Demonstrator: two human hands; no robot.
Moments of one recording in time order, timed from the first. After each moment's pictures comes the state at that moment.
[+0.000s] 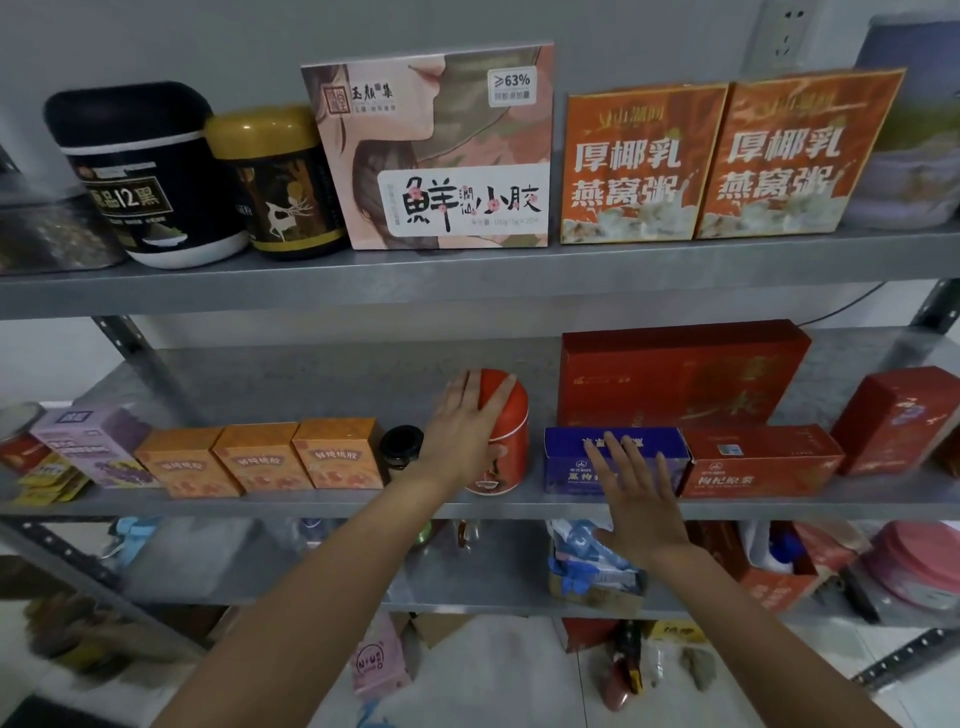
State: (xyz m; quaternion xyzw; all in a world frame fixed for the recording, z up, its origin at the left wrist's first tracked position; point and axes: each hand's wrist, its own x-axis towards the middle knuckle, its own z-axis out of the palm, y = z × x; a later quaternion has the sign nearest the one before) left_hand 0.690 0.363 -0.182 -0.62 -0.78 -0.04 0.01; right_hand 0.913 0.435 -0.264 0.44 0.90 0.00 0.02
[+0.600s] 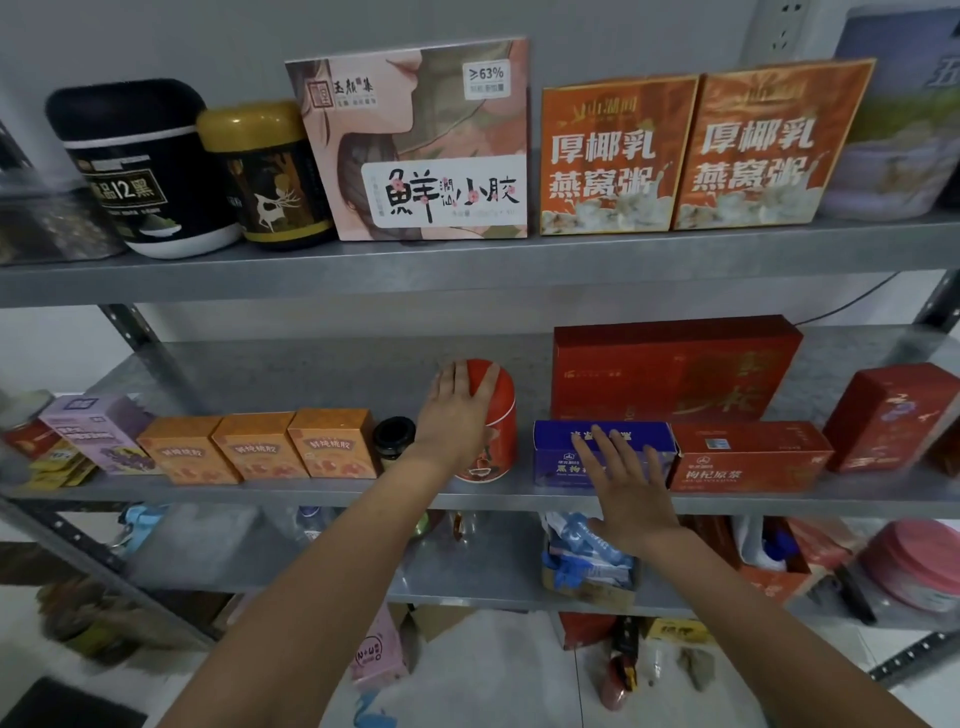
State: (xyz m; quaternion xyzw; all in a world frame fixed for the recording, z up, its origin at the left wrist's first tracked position) left_hand 0.703 0.370 -0.175 -0.59 -0.81 0.01 0.03; right_hand 0.919 0.439 -0.251 0.40 0.91 0.00 0.05
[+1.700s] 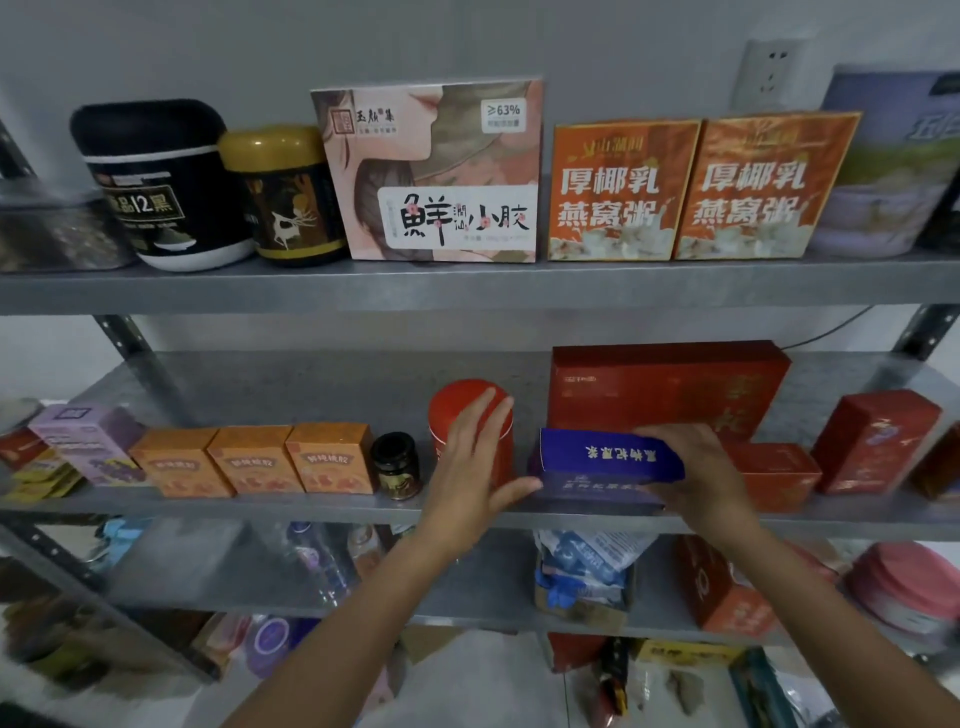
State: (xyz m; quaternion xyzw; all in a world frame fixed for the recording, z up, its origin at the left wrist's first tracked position) left_hand 0.735 0.321 -0.193 -0.63 -0.68 -0.37 -0.02; right_hand 0.973 0.466 -0.197 0.37 0.86 -0.18 -0.30
